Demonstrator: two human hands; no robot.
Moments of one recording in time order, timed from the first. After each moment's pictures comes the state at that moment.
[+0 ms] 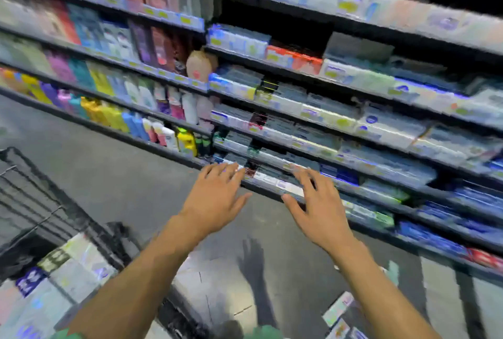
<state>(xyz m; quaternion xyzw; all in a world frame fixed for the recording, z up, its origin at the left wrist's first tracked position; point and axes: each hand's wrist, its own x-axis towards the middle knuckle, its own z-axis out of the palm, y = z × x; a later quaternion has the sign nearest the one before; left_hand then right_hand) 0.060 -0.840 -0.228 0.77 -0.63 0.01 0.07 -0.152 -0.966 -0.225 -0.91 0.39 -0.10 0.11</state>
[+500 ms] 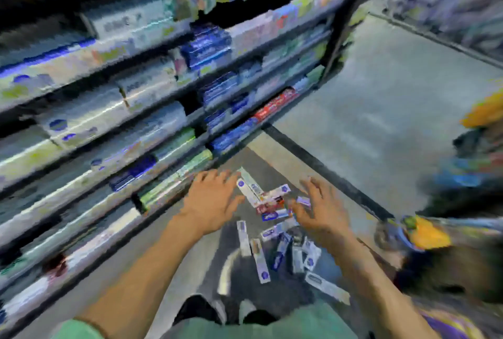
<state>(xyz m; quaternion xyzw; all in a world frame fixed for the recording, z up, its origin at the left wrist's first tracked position) -0.368 -1.087 -0.265 0.31 -0.95 -0.03 -0.03 -0.580 -0.929 -0.274 -0.49 0.85 -0.15 0.14</state>
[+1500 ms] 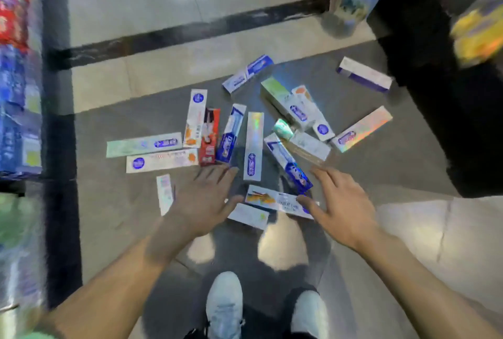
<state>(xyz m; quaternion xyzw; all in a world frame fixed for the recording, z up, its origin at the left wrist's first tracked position) -0.521 -1.213 -0.902 -0.22 -0.96 -0.07 -0.15 -0.494 -0.924 -0.871 -0.07 0.98 -0.12 0.14</state>
